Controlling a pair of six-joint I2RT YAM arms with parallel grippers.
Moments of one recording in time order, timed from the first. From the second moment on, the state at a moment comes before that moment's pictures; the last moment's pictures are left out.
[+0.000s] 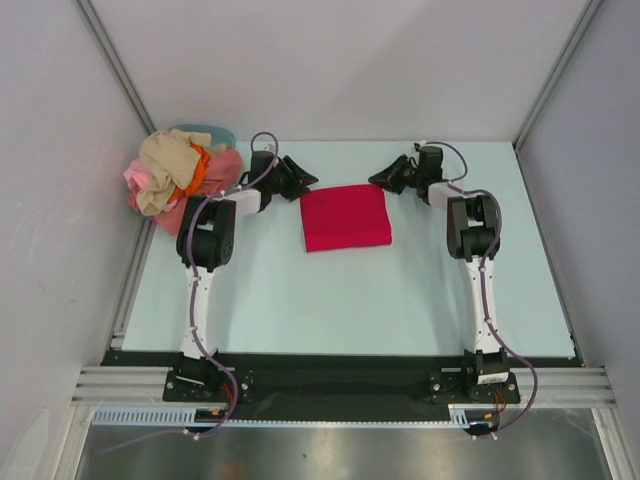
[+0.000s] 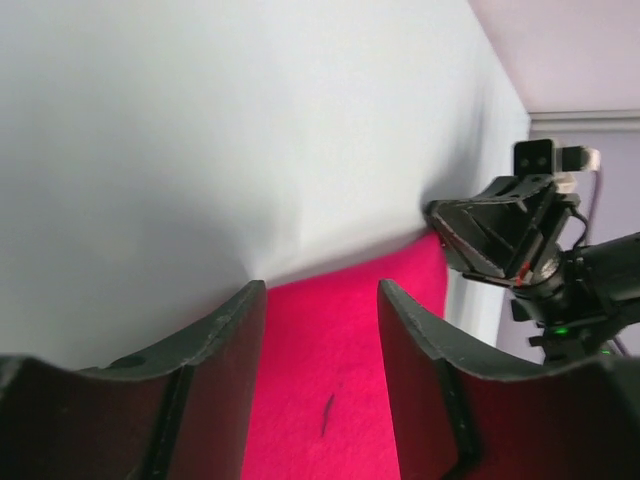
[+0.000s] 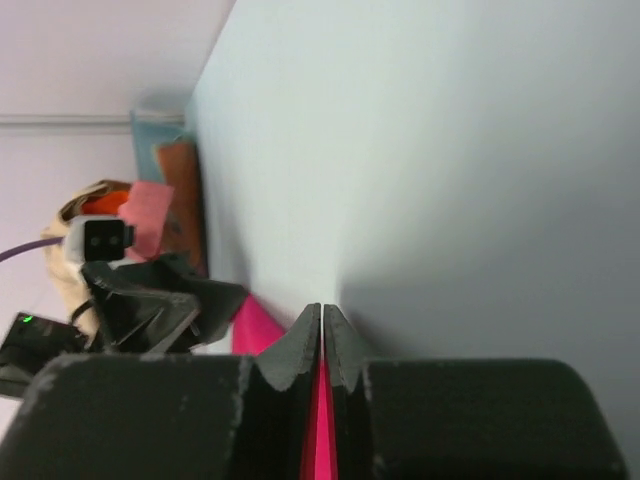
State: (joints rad) left arm -0.22 2.40 1.66 0.25 0.43 -0.97; right arm 0.11 2.66 1.98 0.25 -0.73 1.01
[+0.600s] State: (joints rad) left arm -0.40 1.90 1.25 0.35 0.46 -0.90; right arm 0.15 1.99 1.35 0.34 -0.69 0.93
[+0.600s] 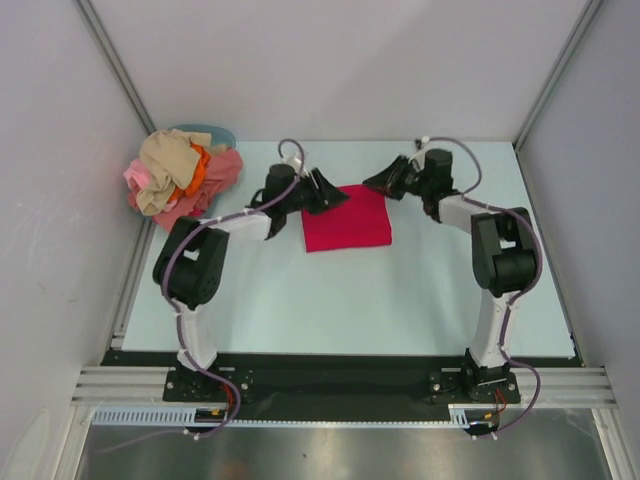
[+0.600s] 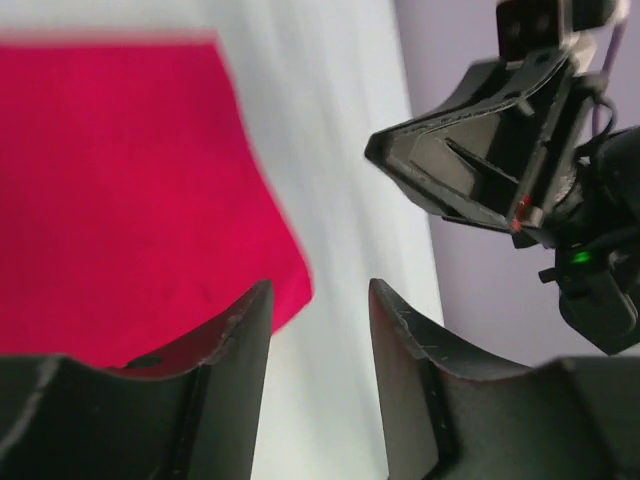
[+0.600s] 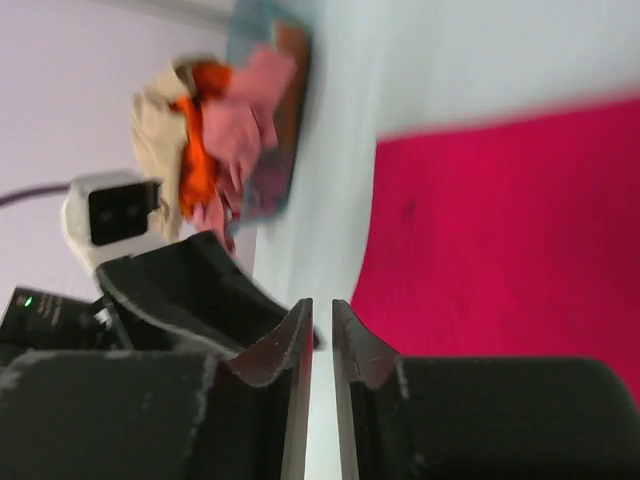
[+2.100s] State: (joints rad) left arm -0.35 1.84 0.96 0.26 0.44 -0.85; right arm 0.15 2.01 0.95 0.52 -0.75 1.01
